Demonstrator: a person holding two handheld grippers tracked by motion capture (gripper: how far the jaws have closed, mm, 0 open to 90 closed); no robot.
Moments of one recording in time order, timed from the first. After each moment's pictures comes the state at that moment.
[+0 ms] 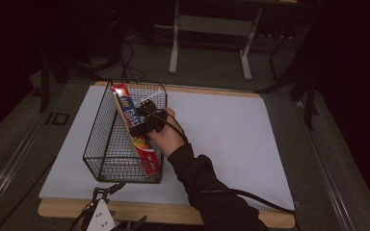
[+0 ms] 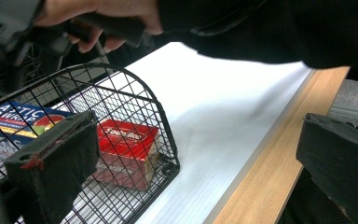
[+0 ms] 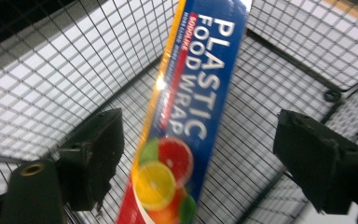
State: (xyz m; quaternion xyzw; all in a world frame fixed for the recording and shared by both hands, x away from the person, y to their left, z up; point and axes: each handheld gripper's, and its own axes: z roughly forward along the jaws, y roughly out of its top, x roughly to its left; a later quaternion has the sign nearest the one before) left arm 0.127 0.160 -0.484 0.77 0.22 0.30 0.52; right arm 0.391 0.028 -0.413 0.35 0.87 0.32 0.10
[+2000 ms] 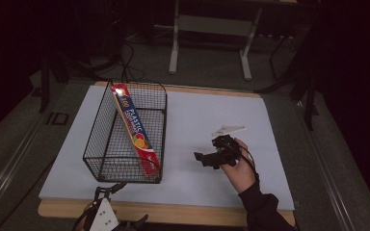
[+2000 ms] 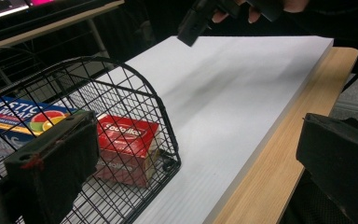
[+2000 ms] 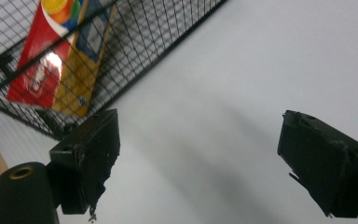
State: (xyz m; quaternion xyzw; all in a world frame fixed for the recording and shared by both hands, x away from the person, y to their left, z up) left arm 0.130 0.156 -0.486 0.77 0.22 0.30 0.51; right arm 0.331 -0.175 -0.451 0.38 0.84 0.37 0.10
